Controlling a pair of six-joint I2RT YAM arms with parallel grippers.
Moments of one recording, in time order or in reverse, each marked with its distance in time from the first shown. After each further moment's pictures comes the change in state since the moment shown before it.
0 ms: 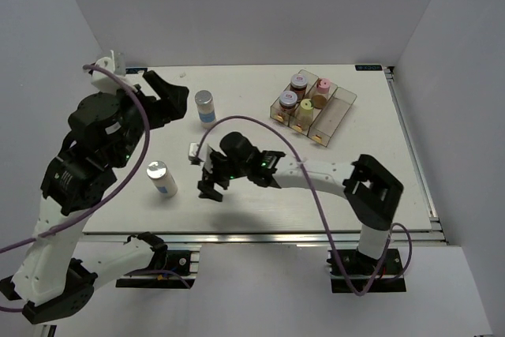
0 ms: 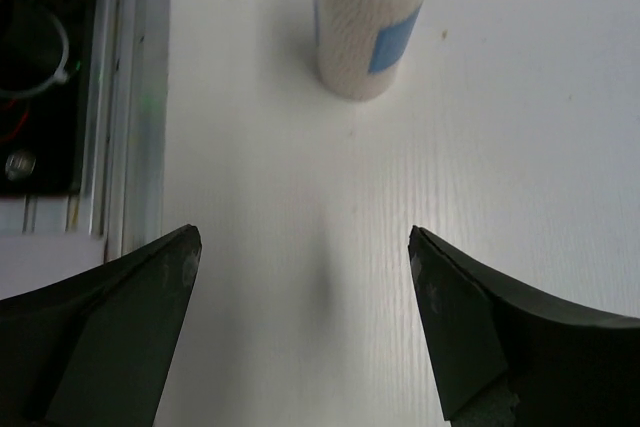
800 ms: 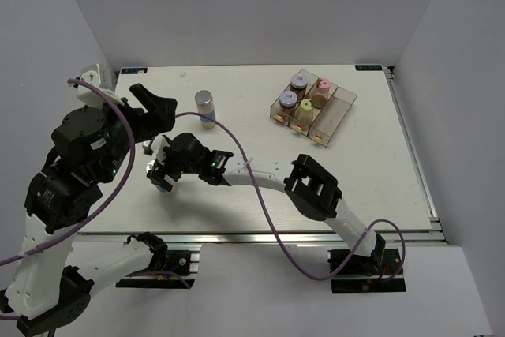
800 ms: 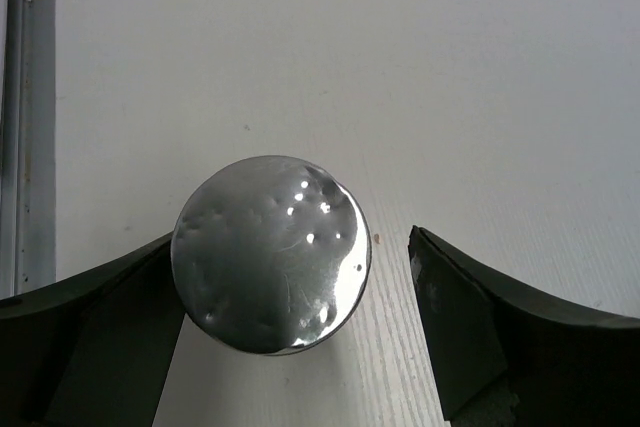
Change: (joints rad) left arm 0.000 -0.090 -0.001 -0.113 -0.027 -0.008; right arm 0.113 0.534 0.647 0.080 0.254 0.126
